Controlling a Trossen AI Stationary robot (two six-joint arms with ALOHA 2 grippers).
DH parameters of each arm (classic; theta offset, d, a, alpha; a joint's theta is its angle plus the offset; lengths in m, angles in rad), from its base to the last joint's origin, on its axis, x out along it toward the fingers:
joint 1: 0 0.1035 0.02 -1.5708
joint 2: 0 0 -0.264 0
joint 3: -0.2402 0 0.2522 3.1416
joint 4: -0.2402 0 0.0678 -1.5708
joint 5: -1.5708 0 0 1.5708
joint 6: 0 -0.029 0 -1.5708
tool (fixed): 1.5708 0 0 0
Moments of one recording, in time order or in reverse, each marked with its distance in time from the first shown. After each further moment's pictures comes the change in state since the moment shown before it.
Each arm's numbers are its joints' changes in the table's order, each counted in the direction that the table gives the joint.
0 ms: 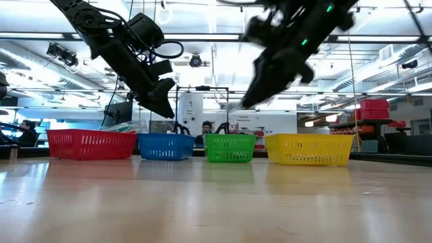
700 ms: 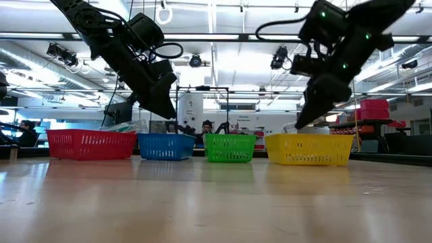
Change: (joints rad) left arm 0.000 0.000 0.000 0.002 -0.090 0.107; right arm -0.179 -0.352 0.338 -0.132 0.013 -0.254
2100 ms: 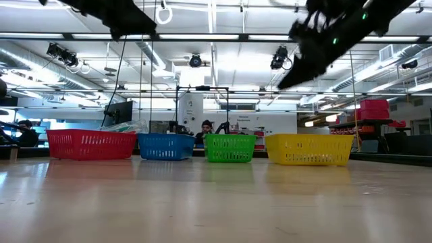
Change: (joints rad) left arm -0.154 -0.599 -0.037 -0.173 -0.084 -0.209; right arm -0.063 -0.131 -0.015 0.168 -0.056 0.061
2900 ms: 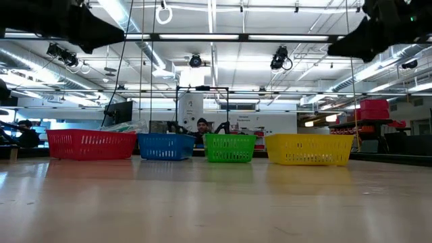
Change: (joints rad) left arm -0.025 -0.522 0.365 0.088 0.003 -0.134; right arm 0.016 -0.828 0.237 -0.145 0.007 -0.004
